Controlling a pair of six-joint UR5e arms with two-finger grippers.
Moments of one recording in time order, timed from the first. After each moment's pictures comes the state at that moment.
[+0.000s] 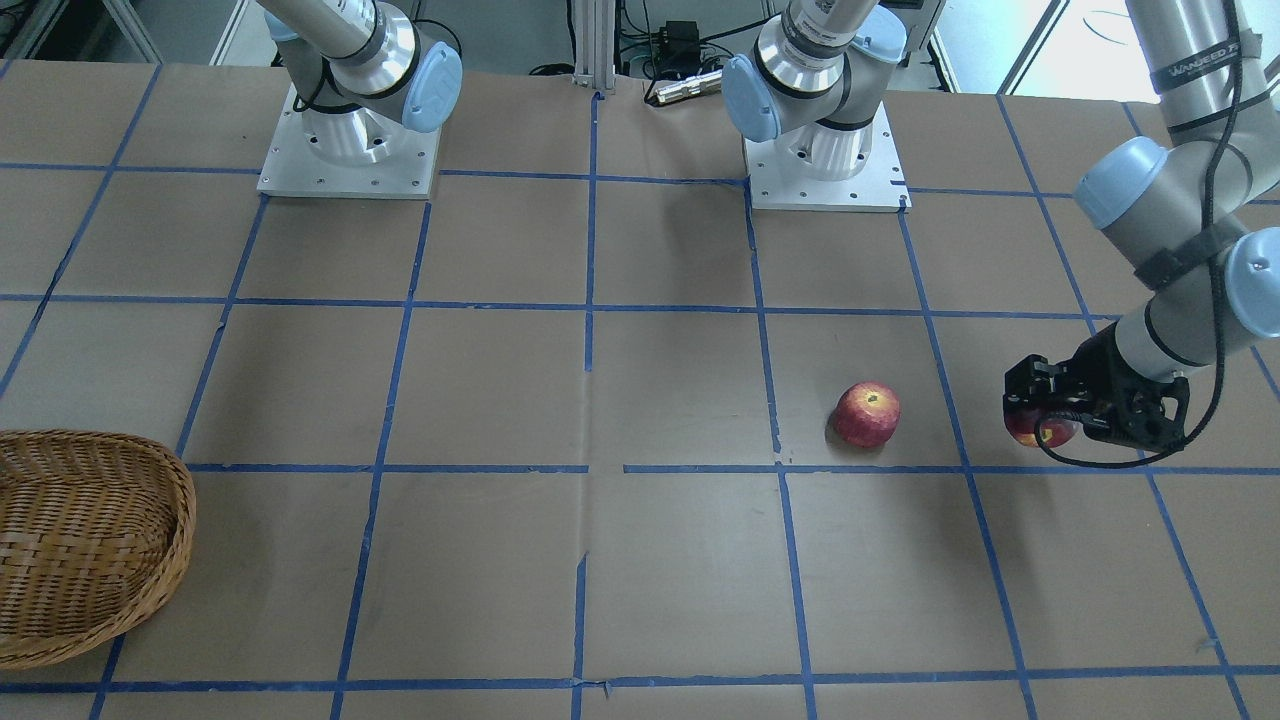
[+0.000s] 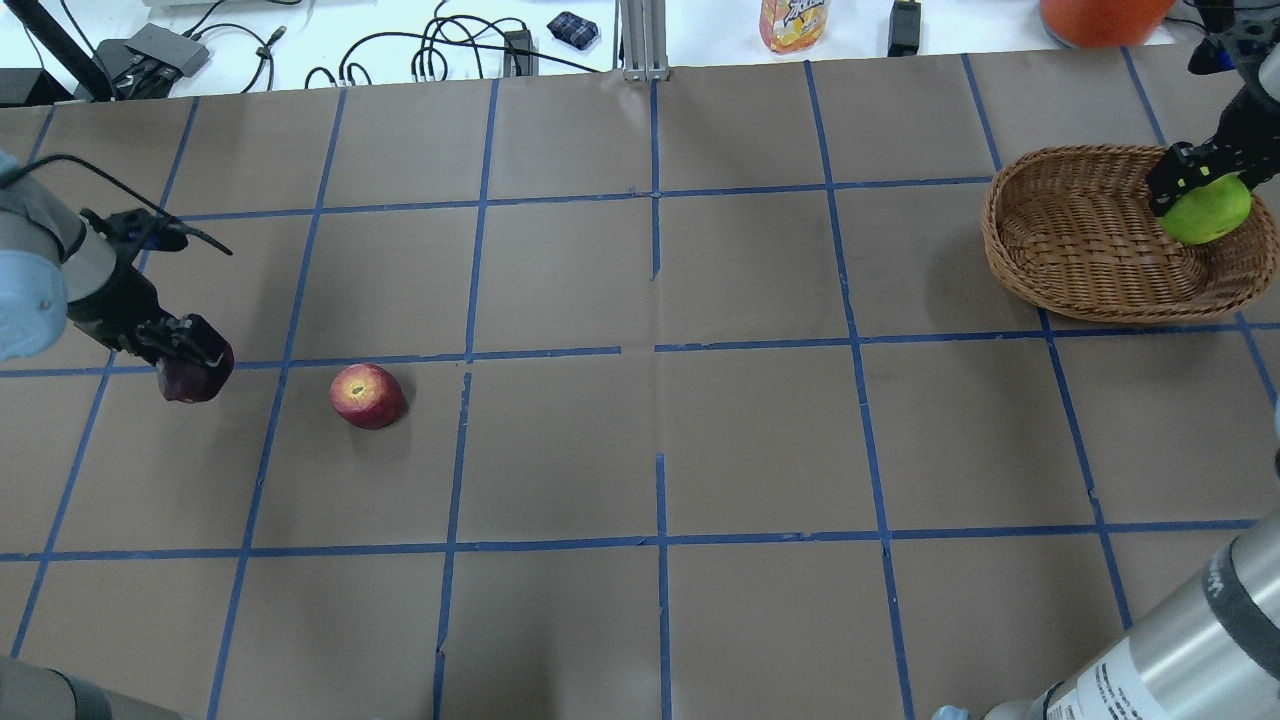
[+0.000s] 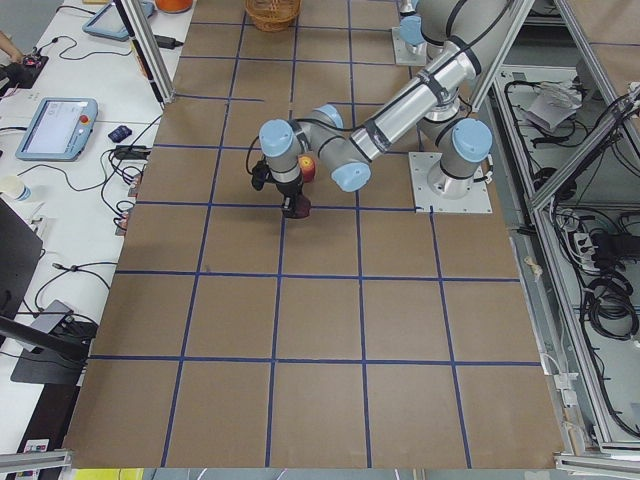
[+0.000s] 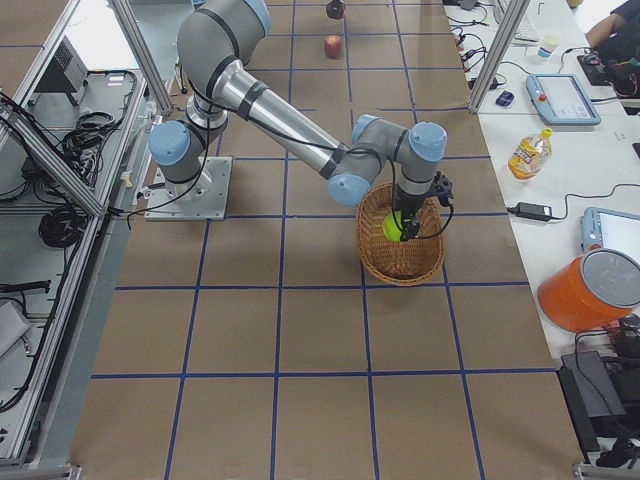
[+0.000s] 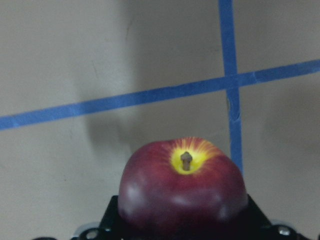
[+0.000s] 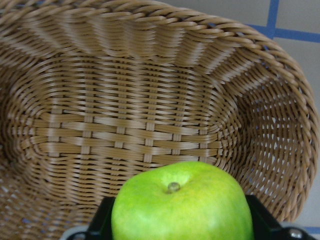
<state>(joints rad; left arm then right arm) -1.09 -1.85 -1.78 -1.21 1.60 0.65 1.04 -1.05 1.45 -2.05 -1.64 -0.64</state>
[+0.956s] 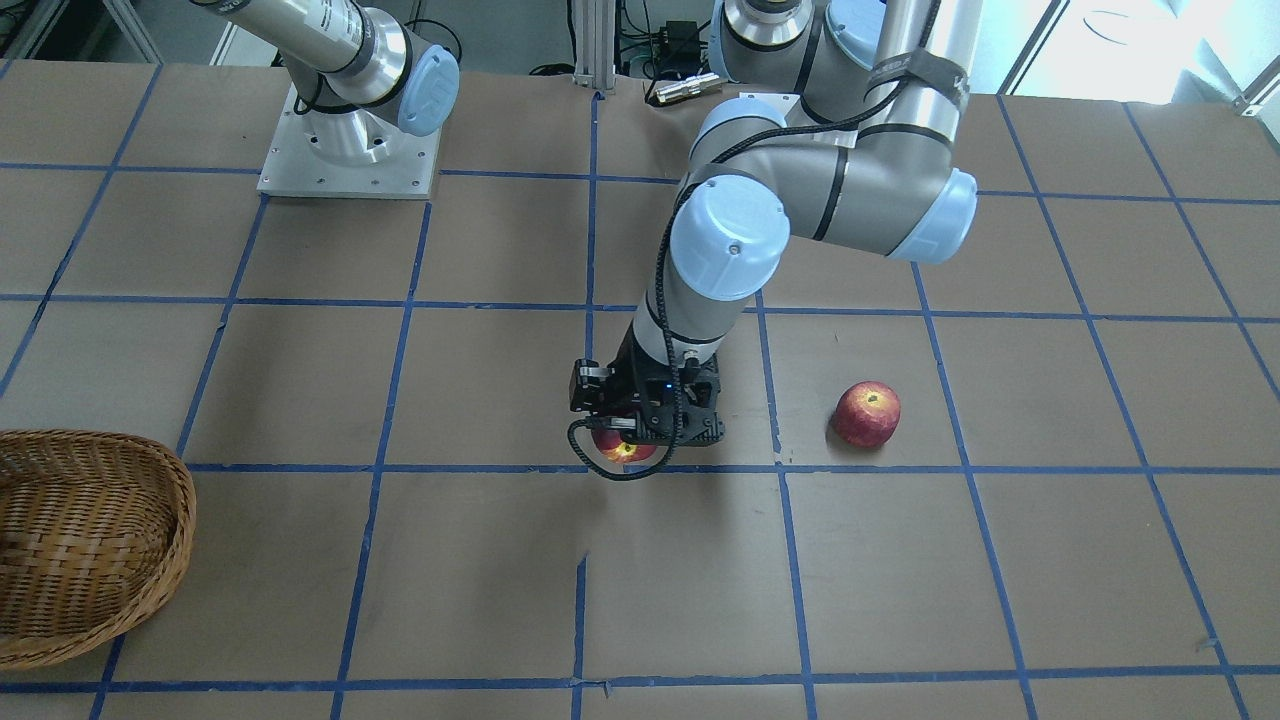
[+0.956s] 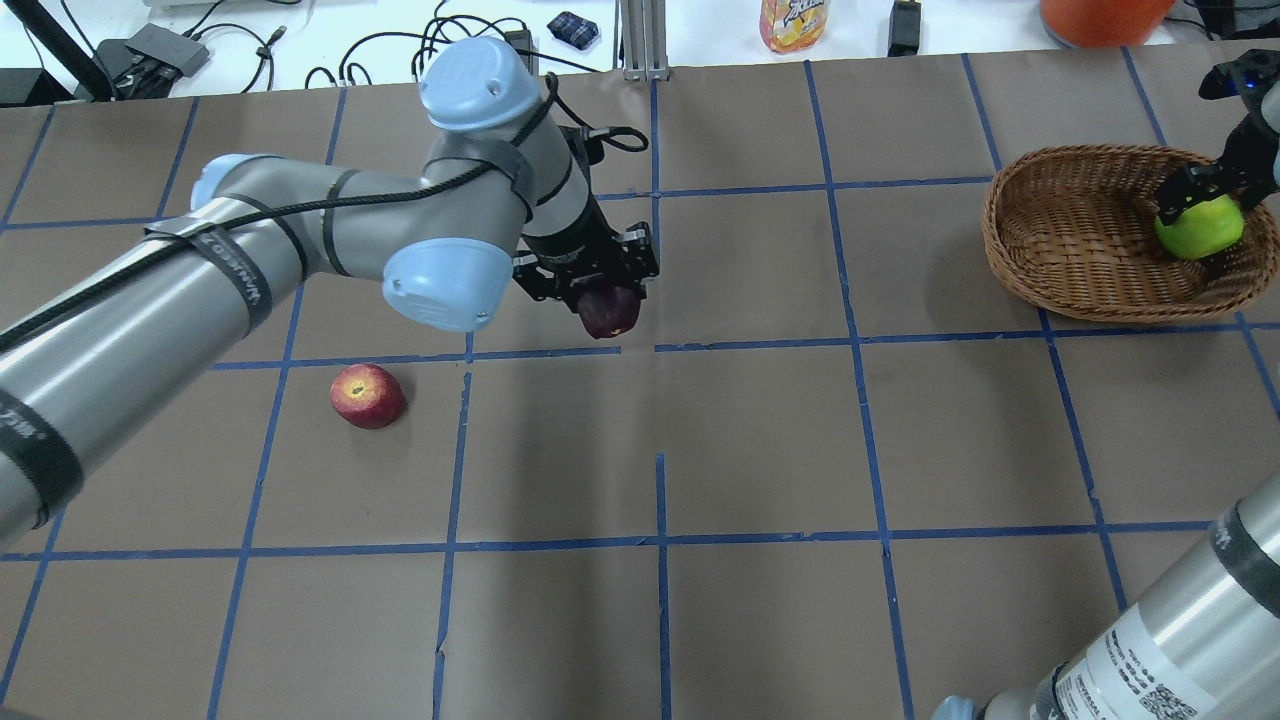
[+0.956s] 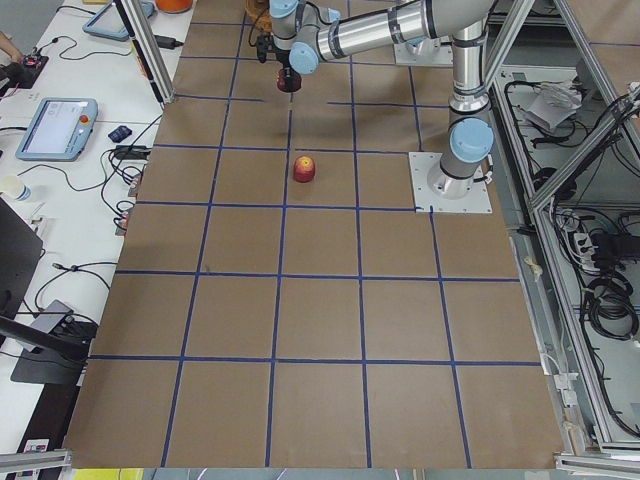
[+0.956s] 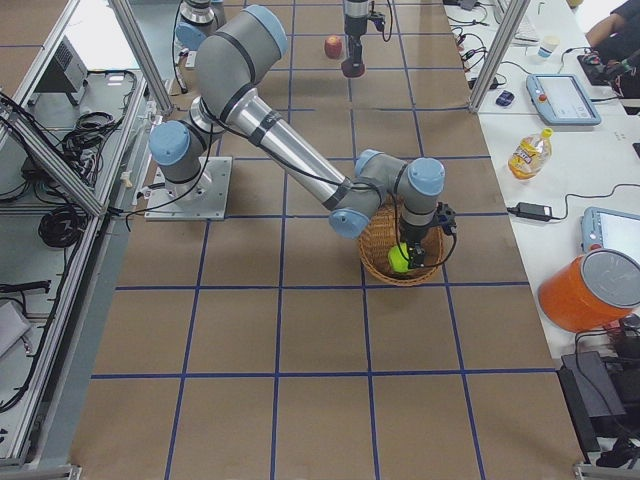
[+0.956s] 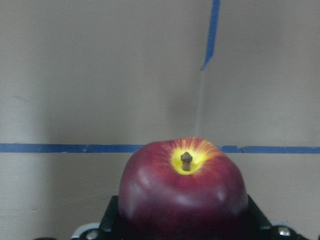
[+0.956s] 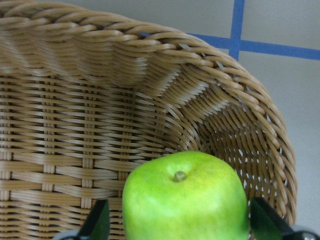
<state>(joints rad) -1.85 -1.95 -1.69 -1.00 1.38 -0.35 1.00 -0.97 1.44 -2.17 -1.64 -0.67</state>
